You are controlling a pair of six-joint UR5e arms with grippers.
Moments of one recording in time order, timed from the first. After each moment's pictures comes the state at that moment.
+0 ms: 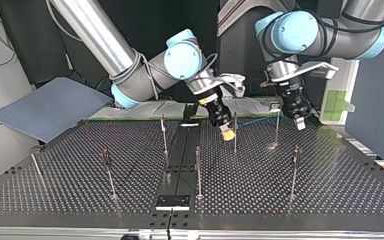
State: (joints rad) left arm -0.12 -1.51 -2.02 -2.63 -2.06 -1.65; right arm 2.48 -0.96 1.11 -0.15 1.60 1.68
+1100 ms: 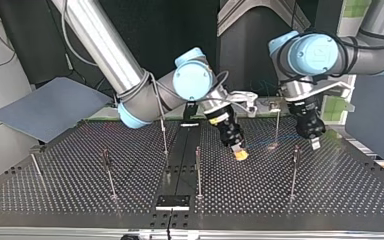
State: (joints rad) left arm -0.02 -1.55 -1.90 -2.68 -1.97 -1.68; right arm 2.48 -0.83 0.82 -0.04 1.57 1.72
